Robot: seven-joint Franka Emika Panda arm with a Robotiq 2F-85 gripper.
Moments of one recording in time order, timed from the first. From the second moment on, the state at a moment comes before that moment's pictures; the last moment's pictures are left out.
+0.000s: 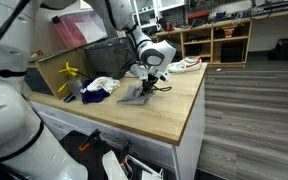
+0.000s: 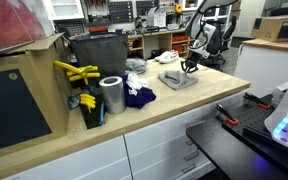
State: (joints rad) arm -0.21 0.61 0.00 -1.96 0.72 2.16 0.04
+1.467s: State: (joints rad) arm -0.17 0.53 0.00 -1.96 0.60 2.14 0.04
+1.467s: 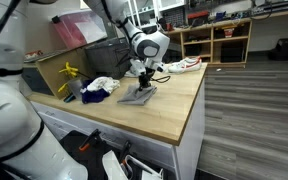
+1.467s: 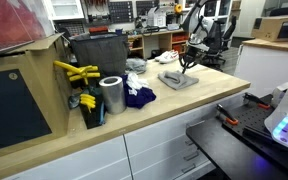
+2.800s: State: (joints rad) arm -0.04 0.38 0.10 -1.95 0.55 2.14 -0.06
